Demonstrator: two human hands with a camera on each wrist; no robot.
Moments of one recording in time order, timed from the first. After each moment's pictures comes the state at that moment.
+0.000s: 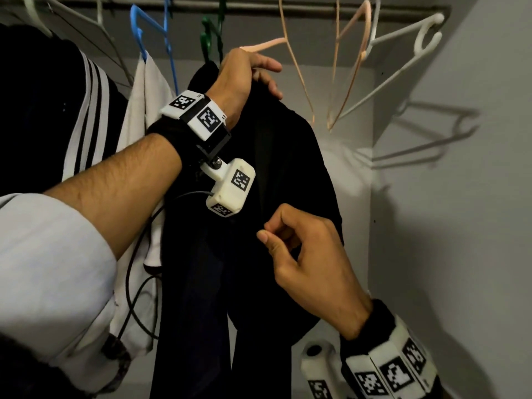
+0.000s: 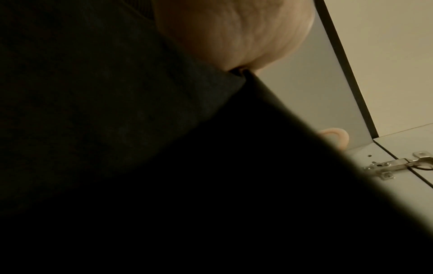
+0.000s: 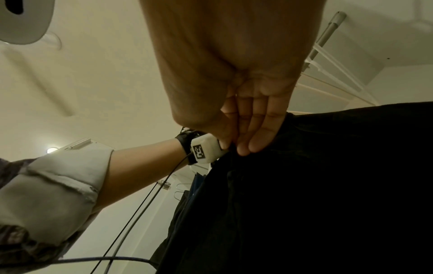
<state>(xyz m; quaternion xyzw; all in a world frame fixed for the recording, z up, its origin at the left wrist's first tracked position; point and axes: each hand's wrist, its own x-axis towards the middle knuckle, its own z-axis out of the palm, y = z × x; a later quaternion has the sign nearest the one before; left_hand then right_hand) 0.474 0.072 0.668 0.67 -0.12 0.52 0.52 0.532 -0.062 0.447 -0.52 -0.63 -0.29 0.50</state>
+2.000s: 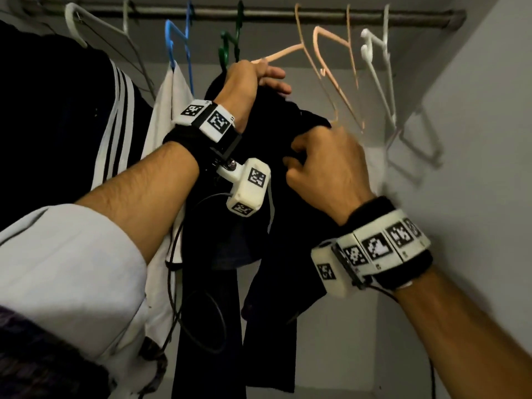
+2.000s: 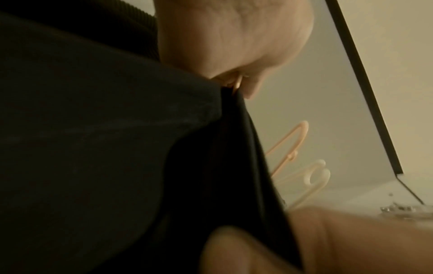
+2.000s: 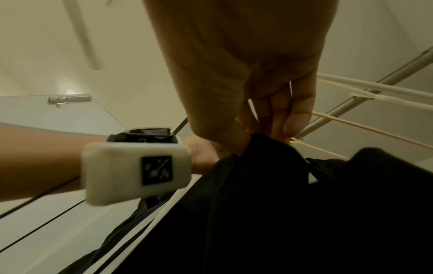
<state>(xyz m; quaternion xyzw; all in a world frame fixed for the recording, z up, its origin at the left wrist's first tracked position) 0.463 0.082 0.668 0.62 -0.10 0.50 0.60 0.525 -0.050 0.559 -0.67 -0.46 -0.49 0.31</state>
